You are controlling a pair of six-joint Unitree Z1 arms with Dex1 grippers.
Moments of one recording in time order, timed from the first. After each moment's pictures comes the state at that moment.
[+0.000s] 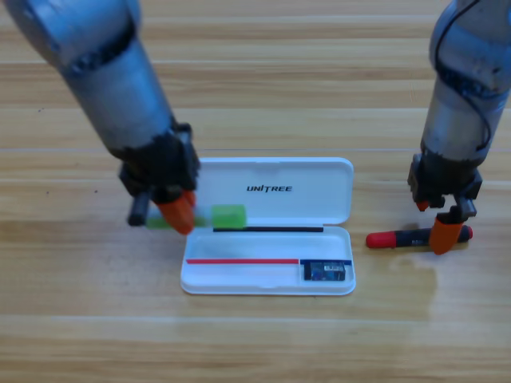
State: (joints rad) arm 0 -0.75 1.95 -1.49 0.90 -0.06 0.82; arm 1 0.64 2.19 -1.62 1.02 -0.04 -0.99
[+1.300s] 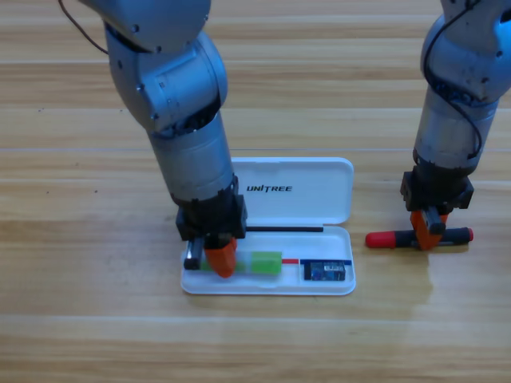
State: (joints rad) arm 0 -0.84 2.13 -1.54 0.86 -0.06 0.74; arm 1 0.64 2.21 -1.63 1.03 0.00 -1.01
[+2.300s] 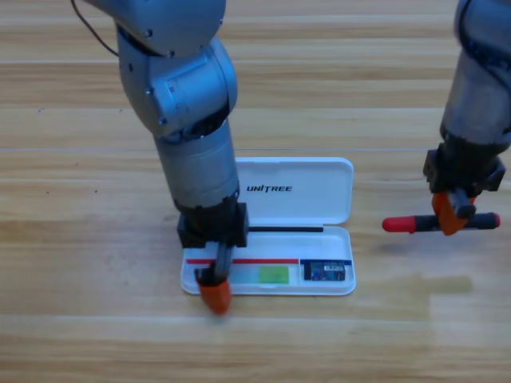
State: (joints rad) arm 0 -0.86 2.14 -1.56 0.91 -0.06 0.72; arm 1 0.65 2.09 -1.64 1.13 0.00 -0.99
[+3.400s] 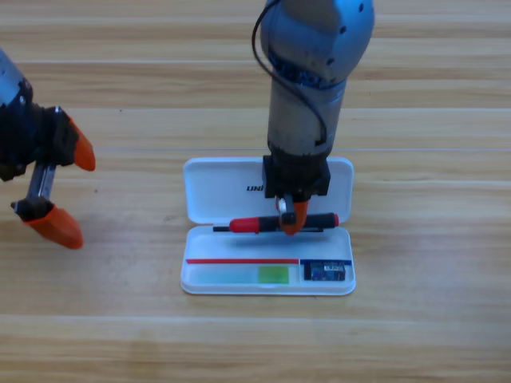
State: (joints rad) arm 0 -0.55 1.64 -1.26 0.91 -0.11 0.88; arm 1 0.91 2.46 -2.32 1.35 0.01 -0.80
